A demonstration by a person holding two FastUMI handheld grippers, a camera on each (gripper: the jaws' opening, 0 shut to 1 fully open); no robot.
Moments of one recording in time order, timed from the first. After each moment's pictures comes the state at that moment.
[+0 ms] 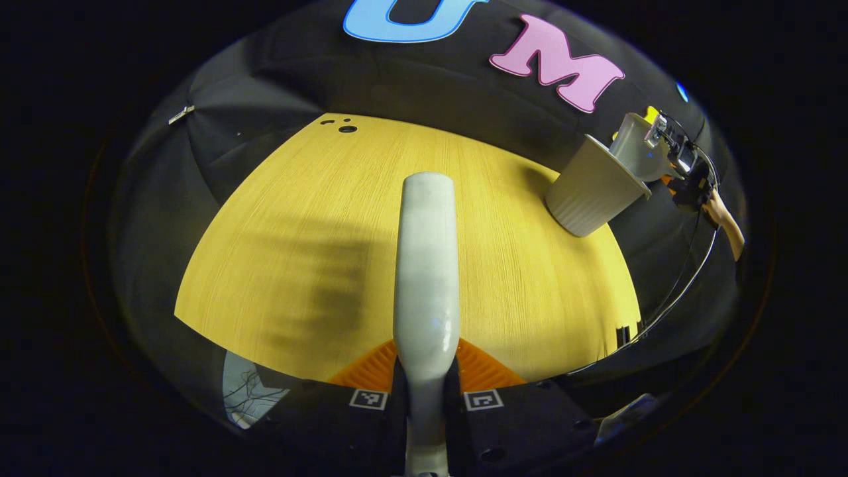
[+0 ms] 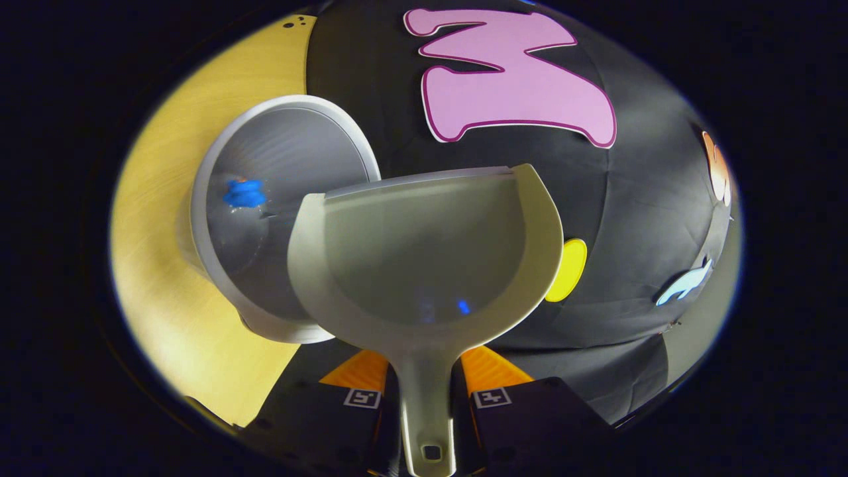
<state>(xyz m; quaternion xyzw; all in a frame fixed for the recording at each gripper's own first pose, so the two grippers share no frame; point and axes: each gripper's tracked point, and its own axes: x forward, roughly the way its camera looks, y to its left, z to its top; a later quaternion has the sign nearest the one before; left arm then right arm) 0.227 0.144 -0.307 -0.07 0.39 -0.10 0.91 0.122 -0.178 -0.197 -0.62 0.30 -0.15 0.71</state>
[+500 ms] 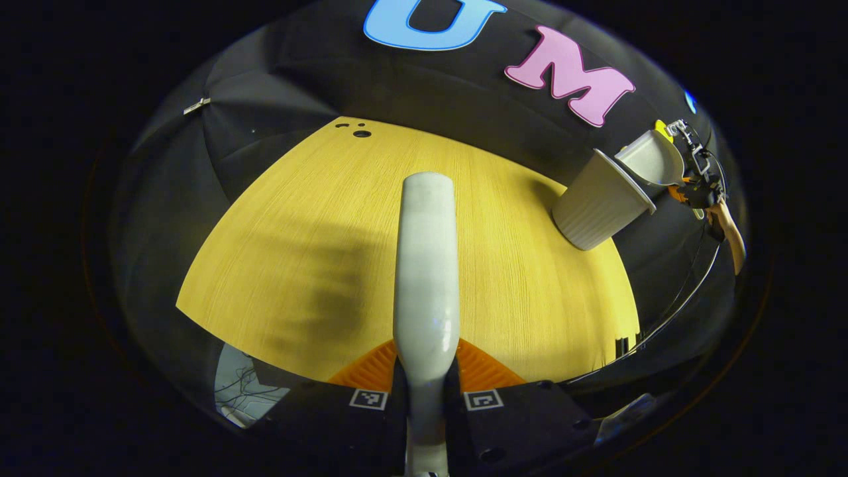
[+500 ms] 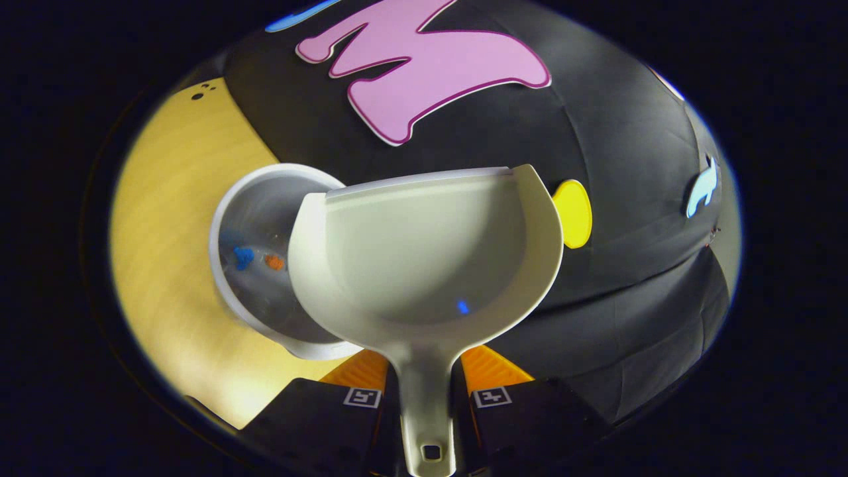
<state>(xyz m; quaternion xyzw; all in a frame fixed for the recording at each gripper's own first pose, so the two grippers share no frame) 0.226 0.155 -0.302 -0.09 0.37 -0.09 0.92 0.106 -0.153 -0.180 -0.44 0.32 -0.17 0.82</state>
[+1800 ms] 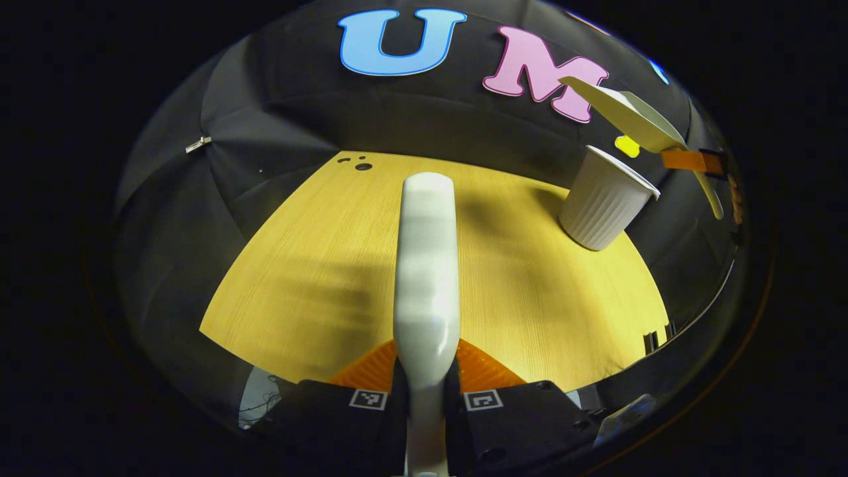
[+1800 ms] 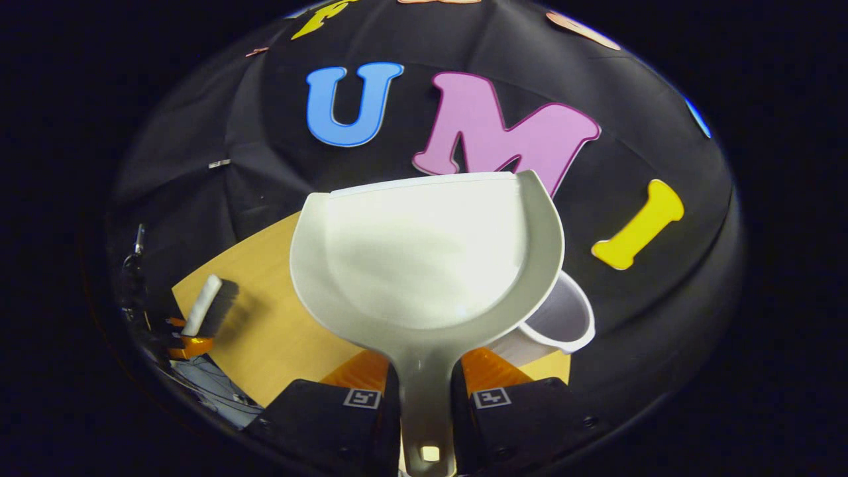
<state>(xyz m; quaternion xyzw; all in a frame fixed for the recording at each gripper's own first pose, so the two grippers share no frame) 0.228 0.152 -0.298 -0.01 0.31 -0.05 0.95 -0.011 0.145 -0.241 -0.16 0.31 0.10 0.93</state>
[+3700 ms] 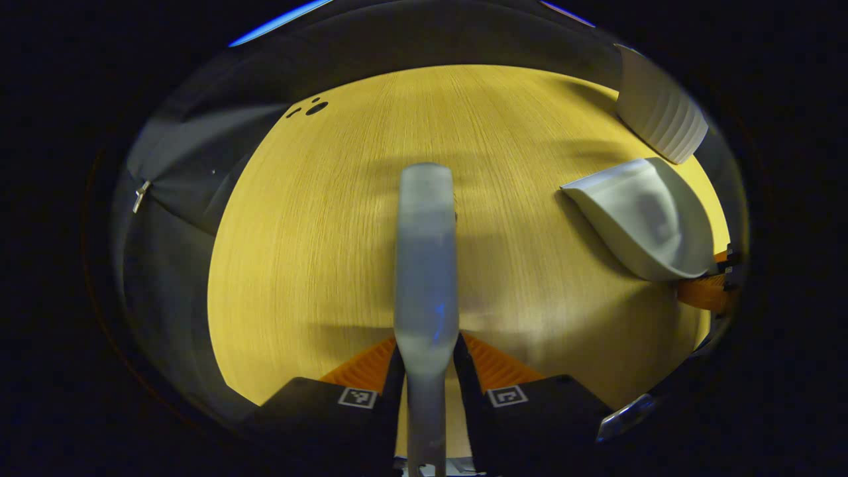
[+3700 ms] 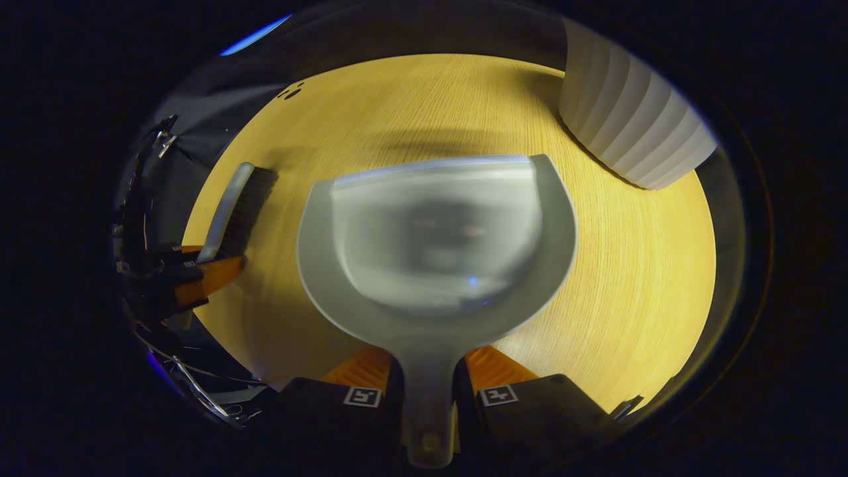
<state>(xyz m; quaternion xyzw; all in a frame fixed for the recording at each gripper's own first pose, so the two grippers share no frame) 0.349 0.138 -0.400 0.11 0.49 -0.02 0.86 -0.065 0.155 -0.527 0.03 0.60 0.06 0.80</state>
